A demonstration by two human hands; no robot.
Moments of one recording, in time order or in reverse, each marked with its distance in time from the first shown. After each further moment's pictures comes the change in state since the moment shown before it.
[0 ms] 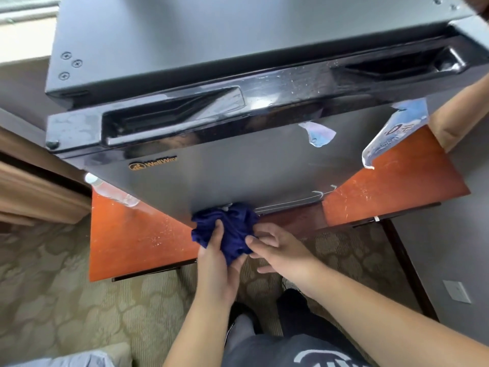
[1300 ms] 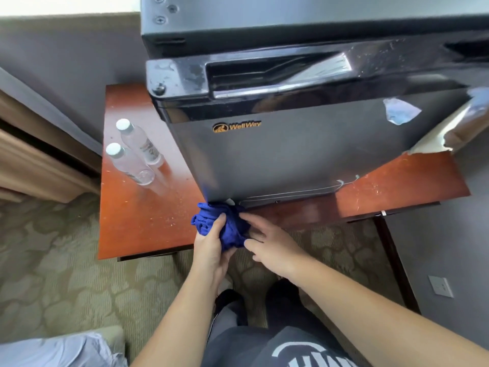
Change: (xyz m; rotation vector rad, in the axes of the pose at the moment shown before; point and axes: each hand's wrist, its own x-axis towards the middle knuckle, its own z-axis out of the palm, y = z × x) left_hand 0.031 0.027 -0.072 0.049 0.066 -0.035; right_hand 0.011 0.000 0.076 -0.194 -0.044 -0.038
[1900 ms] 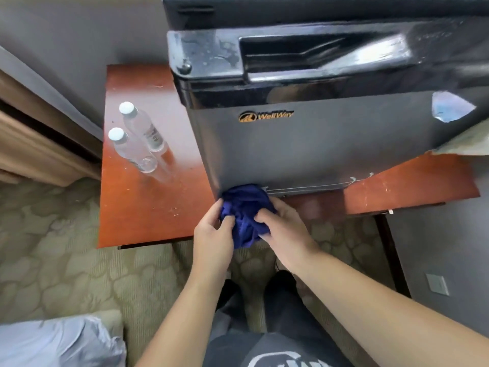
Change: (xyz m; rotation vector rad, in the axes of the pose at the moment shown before) left_hand -0.035 0.029 0.004 0.625 -0.050 0.376; right_hand 0.026 -0.006 0.009 0.579 0.213 0.011
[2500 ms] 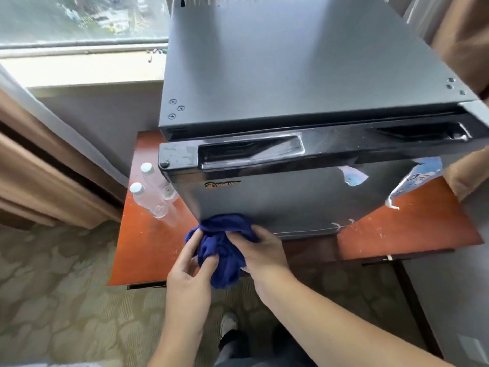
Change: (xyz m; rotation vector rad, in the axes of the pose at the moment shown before) left_hand -0.061 0.070 0.000 -0.034 0.164 0.106; right_hand -0.026 -0.047 0.016 0.035 -0.015 -0.085
